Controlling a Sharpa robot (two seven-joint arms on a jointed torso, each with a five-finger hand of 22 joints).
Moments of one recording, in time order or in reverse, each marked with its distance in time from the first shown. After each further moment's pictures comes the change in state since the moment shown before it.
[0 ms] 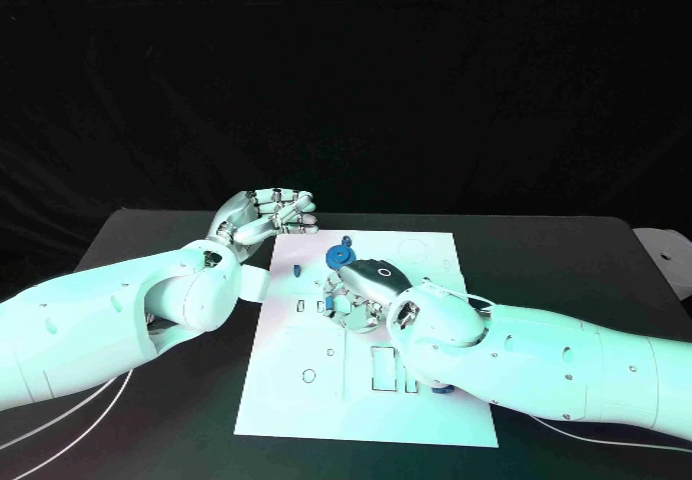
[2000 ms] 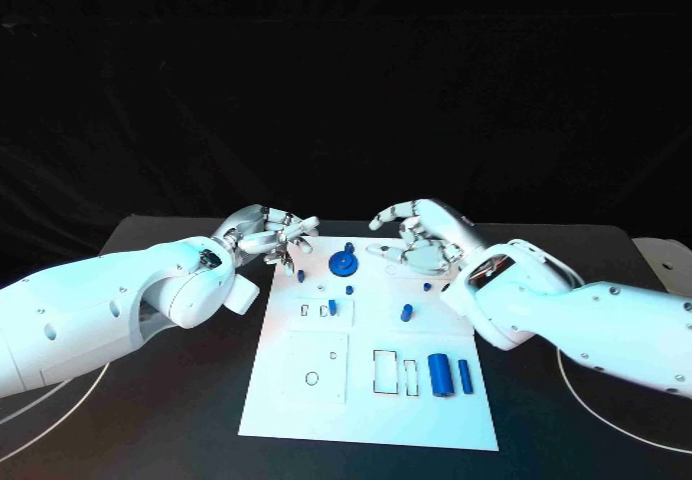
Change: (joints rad) left arm 0.026 -0.027 0.000 -0.038 -0.339 0.144 -0.309; left_hand -0.242 0.050 -0.157 0.023 0.000 0.107 -0.065 0.071 0.082 0.302 -0.117 0.239 0.201 0.484 -0.147 0.899 0.856 -0.009 0.356 -0.156 0.505 0.364; right arm 0.134 -0.257 0.013 0.104 0.455 -0.237 0.366; right_hand 0.145 0.026 -0.309 0.184 0.004 -0.122 0.054 -0.066 -0.067 -0.066 0.045 -0.077 -0.001 -0.002 0.041 -0.012 0.000 0.016 0.000 0.036 -0.089 0.000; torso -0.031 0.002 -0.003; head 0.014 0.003
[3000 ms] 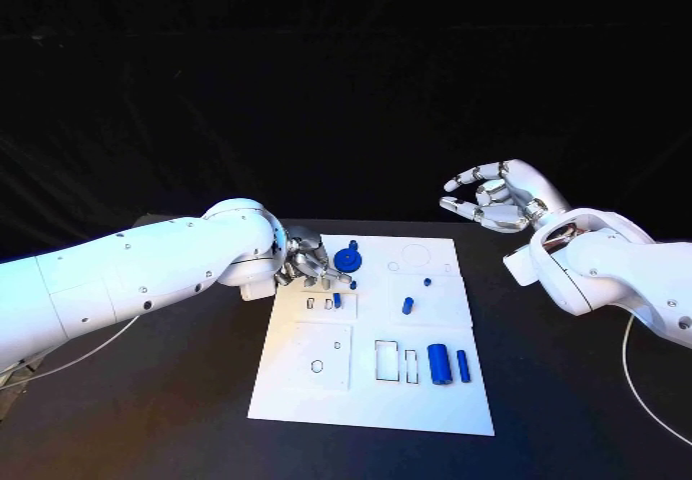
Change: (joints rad) left arm 0.086 0.230 -0.048 -0.126 -0.578 0.425 -0.615; left_hand -0.066 0.137 -0.255 0.004 -0.003 -0.055 -0.041 0.222 0.224 -0.123 -0.041 0.615 0.555 0.018 -0.026 0.294 0.182 -0.069 0.075 -0.031 0.535 0.676; right arm 0.051 -0.151 -0.003 -0.042 0.350 0.061 0.071; right_hand 0.000 0.000 0.009 -0.002 0.052 0.003 -0.003 0.016 0.001 -0.004 -0.004 -0.005 0.000 -0.004 -0.004 -0.004 0.000 0.000 0.000 0.000 -0.009 0.001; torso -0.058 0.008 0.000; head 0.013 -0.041
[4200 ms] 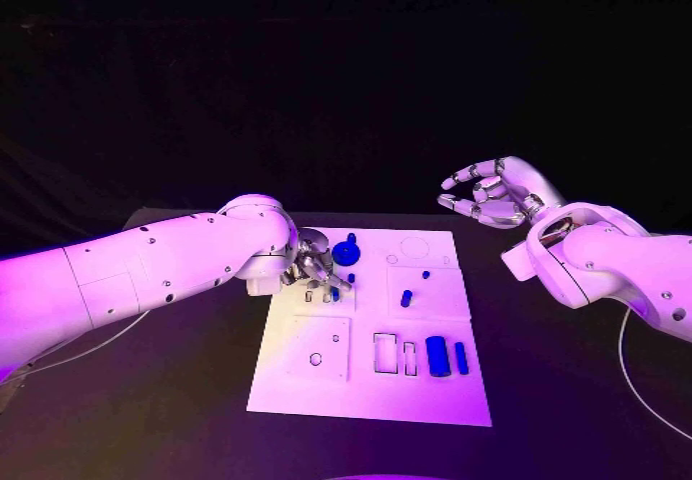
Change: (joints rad) left arm 0.000 0.071 -0.018 -0.058 -0.027 0.098 -0.041; left_hand 0.087 0.016 0.023 -0.001 0.000 -0.018 -0.007 0.035 0.054 -0.001 0.000 0.026 0.023 0.000 0.000 0.008 0.000 -0.016 0.006 0.000 0.026 0.046; right arm -0.005 0.006 -0.001 -0.012 0.001 0.024 -0.019; right_hand 0.004 -0.004 0.010 0.004 0.039 0.000 0.000 0.000 -0.004 -0.004 -0.004 -0.009 0.001 0.000 0.000 -0.008 0.001 0.000 0.000 0.000 -0.019 0.000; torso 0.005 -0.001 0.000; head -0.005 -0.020
